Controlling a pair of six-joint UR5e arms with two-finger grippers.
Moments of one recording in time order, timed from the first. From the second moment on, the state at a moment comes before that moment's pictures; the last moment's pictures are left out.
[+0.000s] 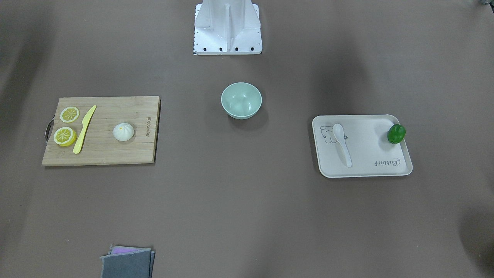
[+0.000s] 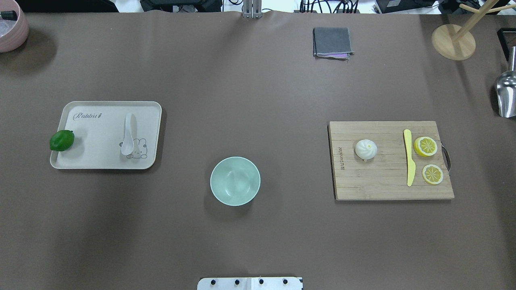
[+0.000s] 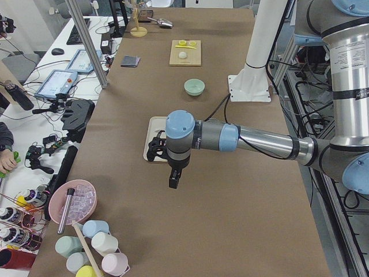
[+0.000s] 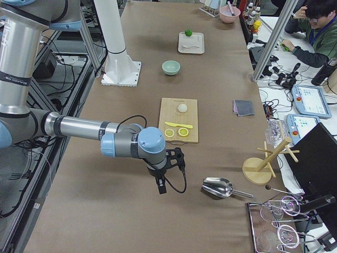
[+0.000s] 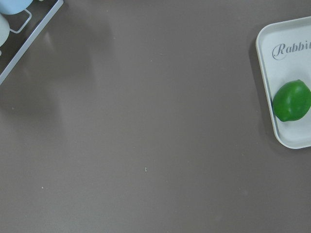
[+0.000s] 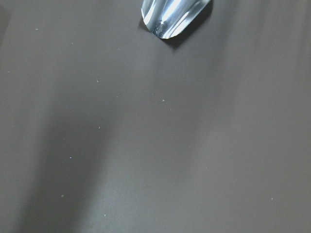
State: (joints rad) left arm -1.57 -1.38 -1.95 -1.48 -2.35 0.13; right arm 1.63 -1.91 1.81 -1.38 2.28 -0.29
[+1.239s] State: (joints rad) left arm -1.59 -1.48 -1.88 -1.88 -2.40 0.06; right arm 1.65 -1.86 1.90 -1.17 2.40 0.14
